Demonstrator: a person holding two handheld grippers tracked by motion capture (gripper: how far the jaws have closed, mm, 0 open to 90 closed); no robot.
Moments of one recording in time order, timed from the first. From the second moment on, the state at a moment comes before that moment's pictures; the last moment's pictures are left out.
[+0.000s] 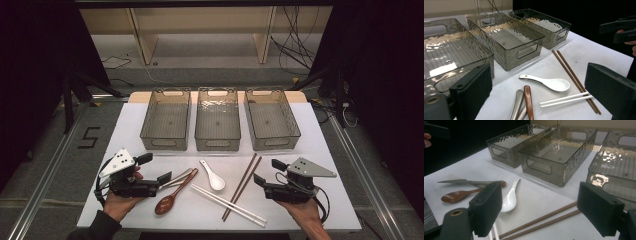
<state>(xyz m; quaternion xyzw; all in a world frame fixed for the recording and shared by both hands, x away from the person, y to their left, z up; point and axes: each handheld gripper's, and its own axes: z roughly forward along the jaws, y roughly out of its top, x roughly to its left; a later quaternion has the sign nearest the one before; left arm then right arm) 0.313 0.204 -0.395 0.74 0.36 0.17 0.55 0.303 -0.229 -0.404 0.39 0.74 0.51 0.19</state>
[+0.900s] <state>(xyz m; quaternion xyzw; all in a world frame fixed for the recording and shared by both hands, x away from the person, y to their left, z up) 0.314 0.206 -0.395 0.73 0.36 0.17 0.55 0.329 -0.199 -0.391 0.32 0.85 0.41 0.12</state>
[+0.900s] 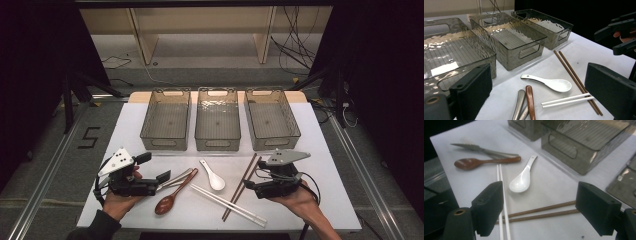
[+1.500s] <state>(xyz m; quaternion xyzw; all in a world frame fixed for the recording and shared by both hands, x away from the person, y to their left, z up) 0.314 0.207 -0.394 0.74 0.36 0.17 0.55 0.347 -0.164 -0.417 0.27 0.93 0.26 0.06</state>
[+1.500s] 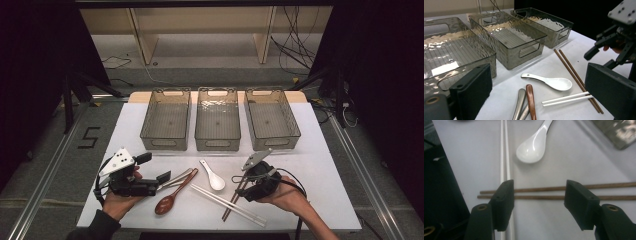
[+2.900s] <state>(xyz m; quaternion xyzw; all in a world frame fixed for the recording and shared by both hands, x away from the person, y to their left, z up) 0.315 0.207 -0.394 0.73 0.36 0.17 0.55 0.333 -0.144 -0.458 0.25 0.96 0.13 0.01</state>
